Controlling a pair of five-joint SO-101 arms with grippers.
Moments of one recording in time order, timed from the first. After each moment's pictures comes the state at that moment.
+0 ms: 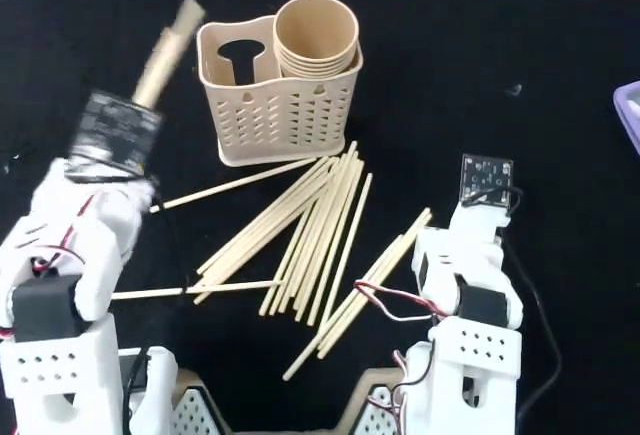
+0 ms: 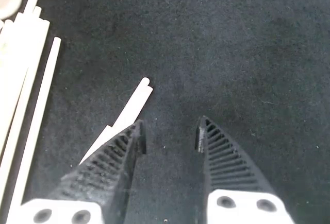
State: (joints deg) left arm -11.3 -65.3 36.4 63.1 -18.9; right arm 13.3 -68.8 81.6 47.3 4.7
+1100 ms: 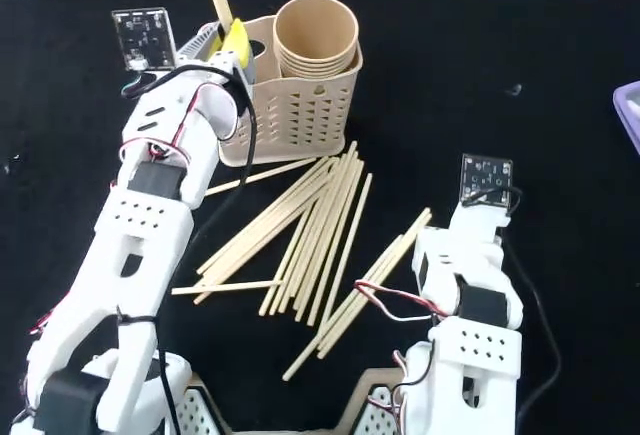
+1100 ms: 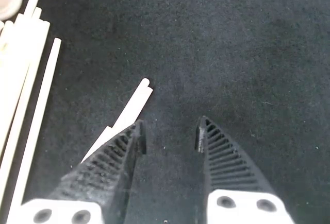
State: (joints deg) left arm 7.1 -26.9 35.7 3.3 15.3; right arm 13.3 -68.8 81.6 47.1 4.7
